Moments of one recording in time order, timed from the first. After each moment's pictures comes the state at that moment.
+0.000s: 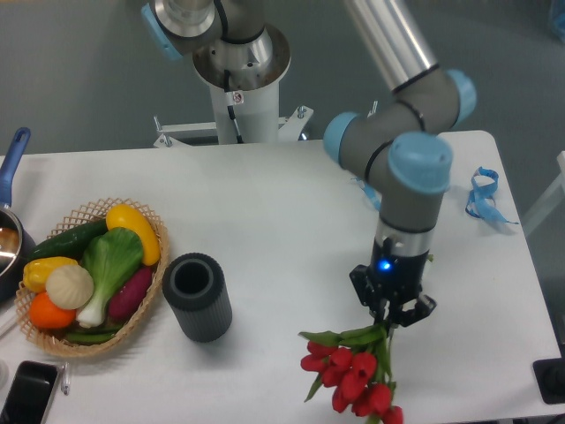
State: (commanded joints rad) arm 2.66 -2.01 -1.48 -0.72 1.10 1.11
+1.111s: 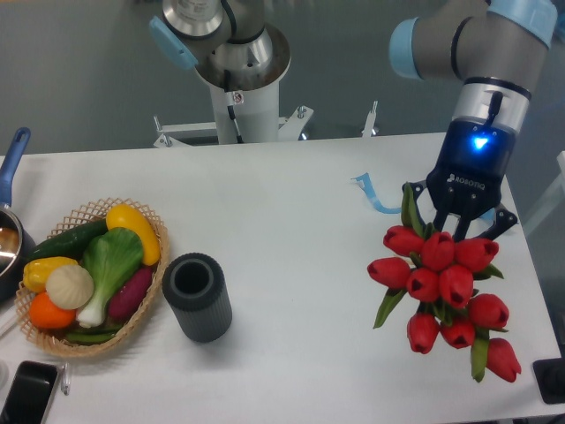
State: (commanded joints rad) arm 2.83 -1.90 -1.49 -0.72 0.61 0.95
